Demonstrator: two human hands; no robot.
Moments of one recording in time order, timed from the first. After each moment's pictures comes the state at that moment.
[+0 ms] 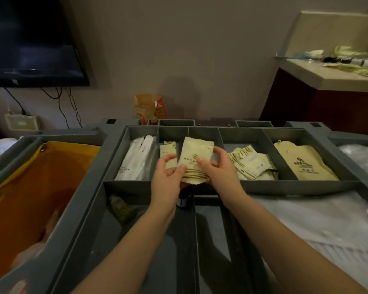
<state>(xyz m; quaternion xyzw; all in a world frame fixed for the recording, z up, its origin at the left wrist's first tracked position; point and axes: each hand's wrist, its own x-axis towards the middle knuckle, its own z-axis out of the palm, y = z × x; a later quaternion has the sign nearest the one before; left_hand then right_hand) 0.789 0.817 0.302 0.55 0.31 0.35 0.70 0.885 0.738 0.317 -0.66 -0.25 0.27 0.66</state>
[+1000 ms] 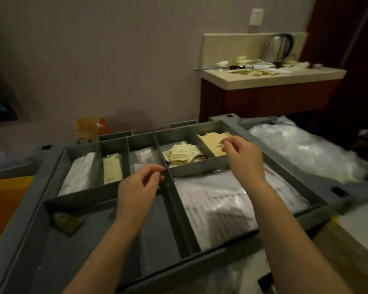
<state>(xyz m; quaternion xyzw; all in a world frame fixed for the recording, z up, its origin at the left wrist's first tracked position) 0.761 0.718 0.339 0.83 0.17 0.31 0.43 0.911 0.548 0.363 -0.84 -0.20 -0.13 0.48</state>
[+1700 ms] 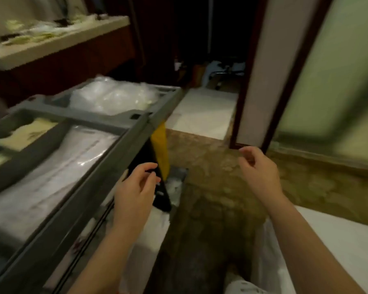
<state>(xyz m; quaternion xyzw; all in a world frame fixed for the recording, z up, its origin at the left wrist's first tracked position) 0.739 0.432 0.285 0.86 -0.14 0.03 0.49 0.678 0.184 0.267 -0.83 0.28 -0.21 0.45</state>
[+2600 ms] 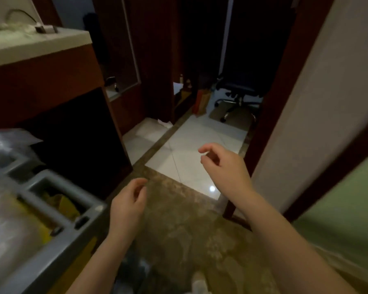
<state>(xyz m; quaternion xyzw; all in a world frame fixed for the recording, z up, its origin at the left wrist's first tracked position) 1.201 0.052 0.228 0.88 -0.02 0.04 0.47 1.176 -0.154 0.296 -0.89 0.07 -0.14 0.44</state>
